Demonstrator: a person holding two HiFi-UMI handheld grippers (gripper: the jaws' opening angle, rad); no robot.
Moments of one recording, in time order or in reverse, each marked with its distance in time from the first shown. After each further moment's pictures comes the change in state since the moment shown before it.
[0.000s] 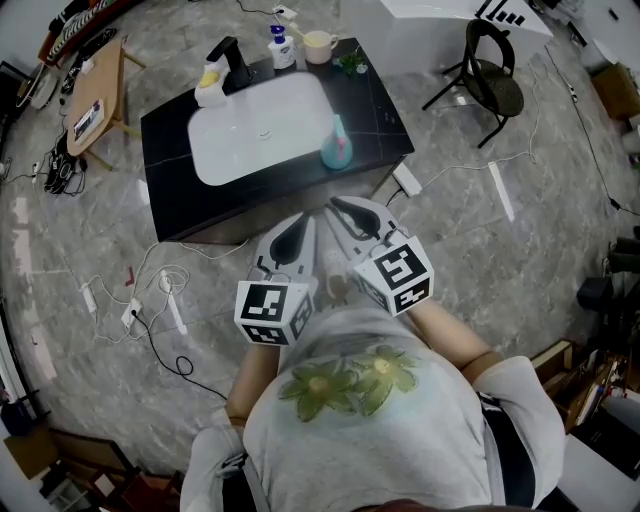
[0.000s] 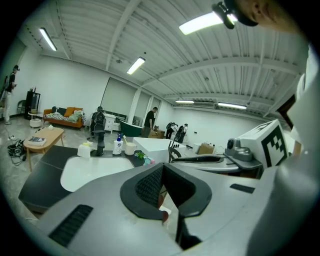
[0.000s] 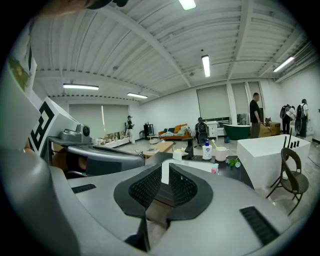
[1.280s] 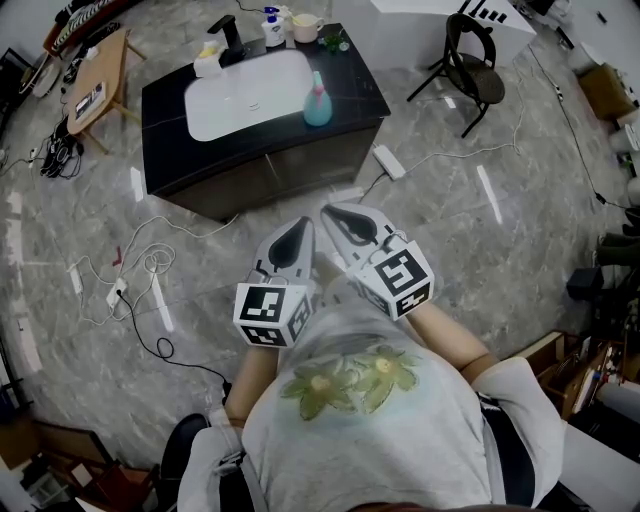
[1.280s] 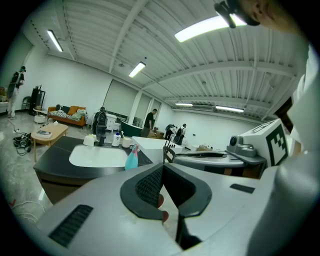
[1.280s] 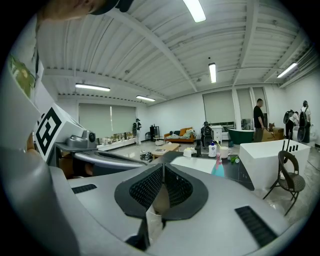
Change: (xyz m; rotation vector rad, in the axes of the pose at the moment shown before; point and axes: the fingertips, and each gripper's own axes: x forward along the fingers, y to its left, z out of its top) left arm -0.104 -0.093 -0.067 -0.034 -0.028 0.004; right arm -0.124 0.090 -0.038 -0.047 -0.041 0.053
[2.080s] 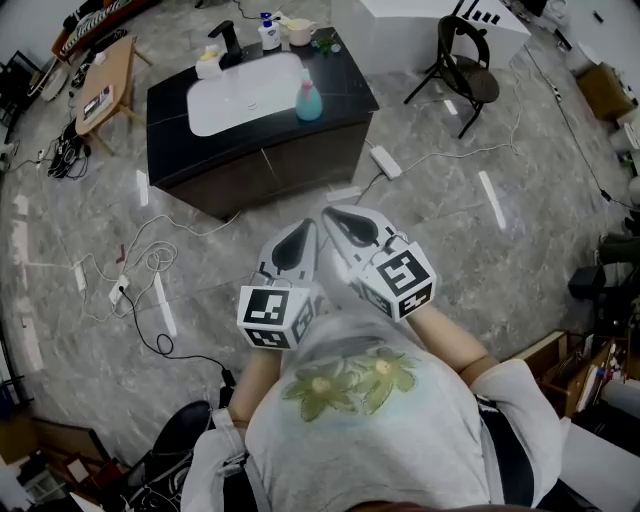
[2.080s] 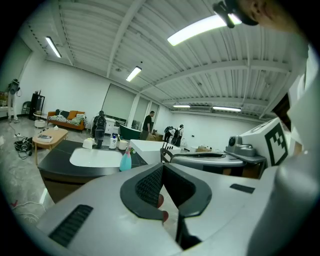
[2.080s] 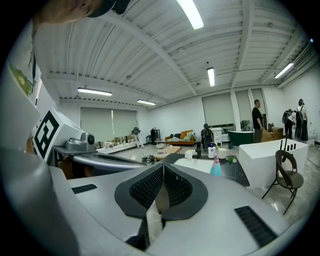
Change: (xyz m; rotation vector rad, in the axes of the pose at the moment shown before) left arm -0.036 -0.058 -0.003 0.034 -0.034 0.004; right arm -0.062 0.024 0.005 0.012 -0.038 0.008
